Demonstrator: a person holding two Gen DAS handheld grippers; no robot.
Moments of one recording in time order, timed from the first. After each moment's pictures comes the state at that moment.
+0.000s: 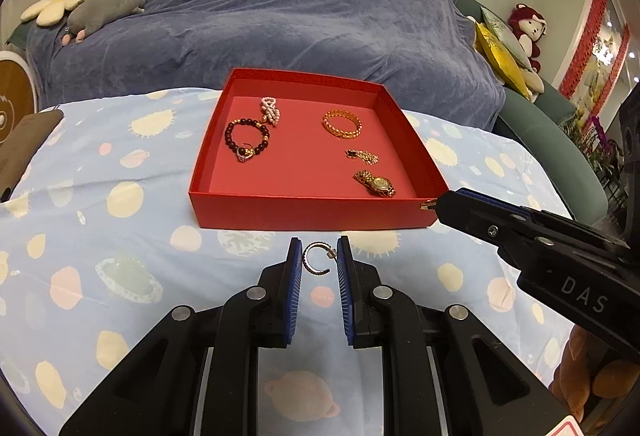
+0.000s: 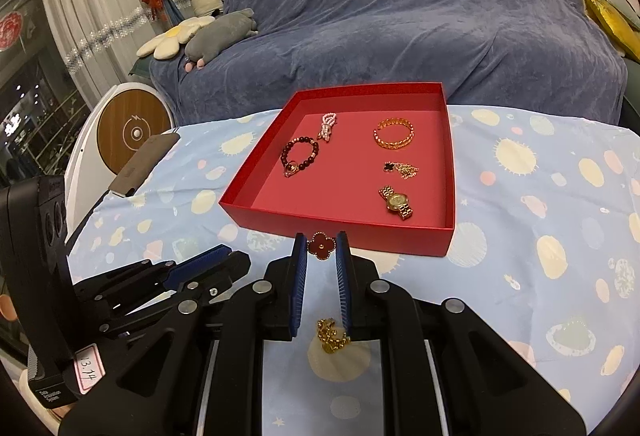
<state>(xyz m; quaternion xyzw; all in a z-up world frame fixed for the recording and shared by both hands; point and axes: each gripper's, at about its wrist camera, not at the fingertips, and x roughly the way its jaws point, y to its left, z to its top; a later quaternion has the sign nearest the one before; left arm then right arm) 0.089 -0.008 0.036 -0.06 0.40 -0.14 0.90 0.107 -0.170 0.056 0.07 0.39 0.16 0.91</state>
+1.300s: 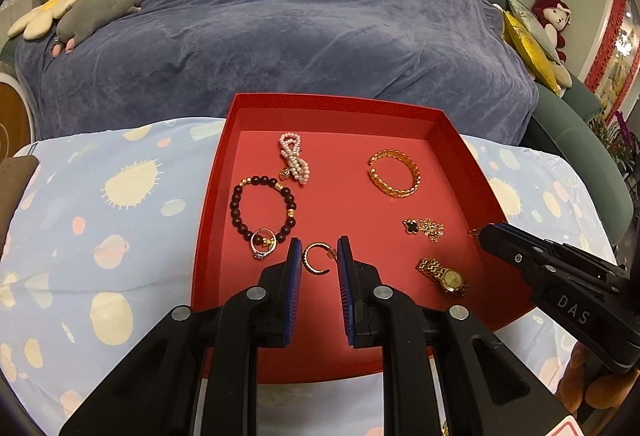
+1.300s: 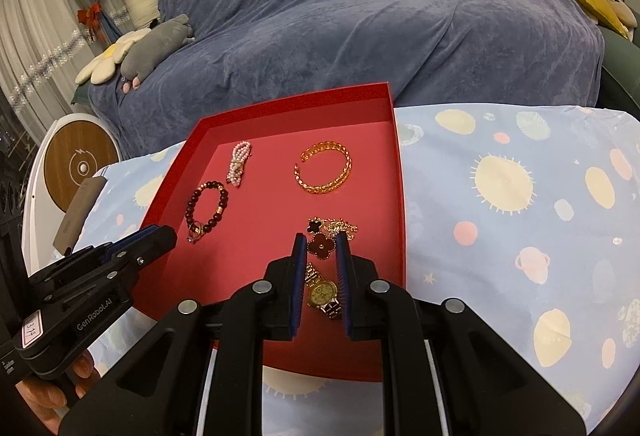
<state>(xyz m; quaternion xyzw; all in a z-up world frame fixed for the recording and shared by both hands) 0.219 -0.009 0.019 -0.03 0.43 -0.11 0.90 0.220 -0.201 0.016 0.10 0.42 0.08 0.90</state>
